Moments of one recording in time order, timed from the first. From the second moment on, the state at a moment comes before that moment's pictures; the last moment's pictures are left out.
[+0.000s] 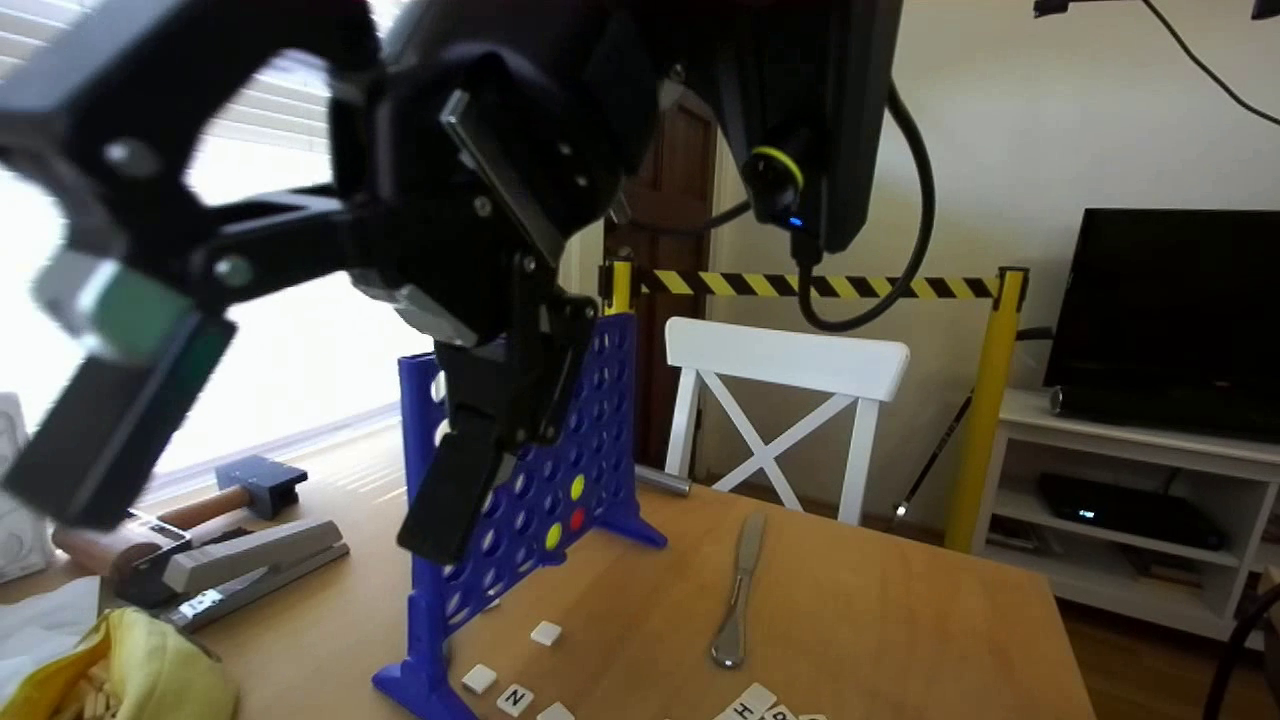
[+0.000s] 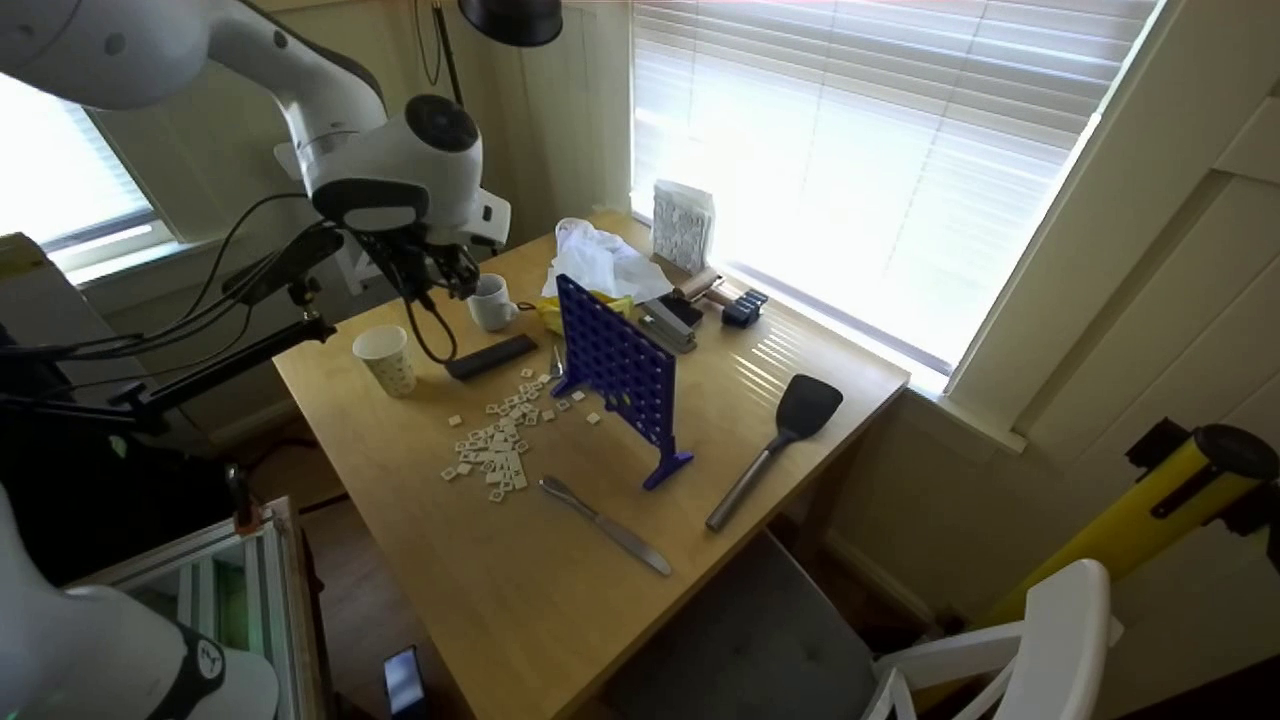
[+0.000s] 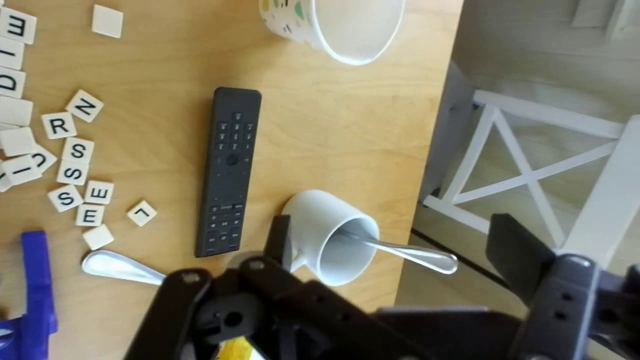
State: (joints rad) arm 0.31 0.10 0.35 -2.29 0.91 2.50 -0.37
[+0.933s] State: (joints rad) arm 0.25 0.19 0.29 -2.30 0.94 2.43 -0.53
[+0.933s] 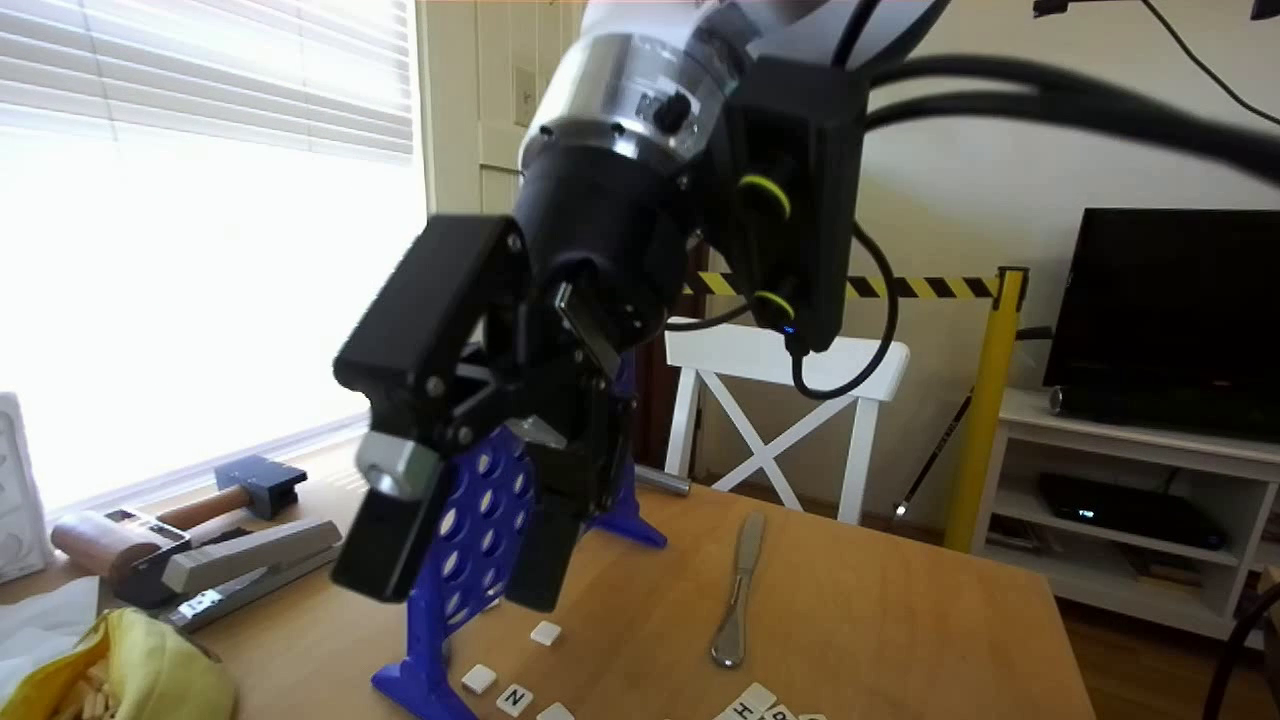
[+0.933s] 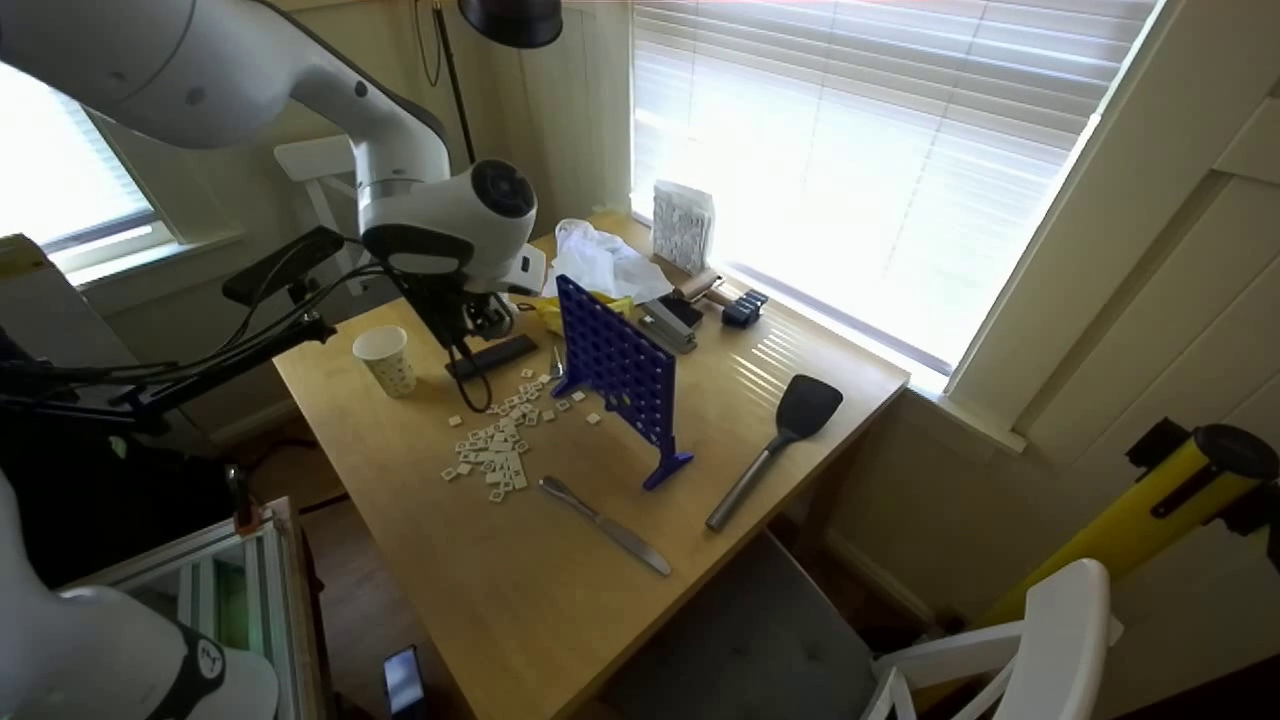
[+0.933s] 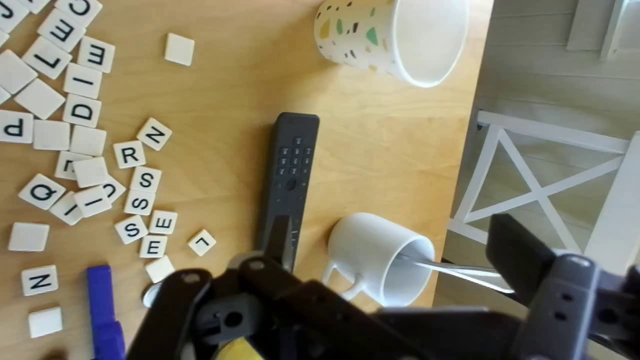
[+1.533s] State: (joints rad) arm 0.23 0.34 0.31 -2.29 1.01 2.53 -0.59
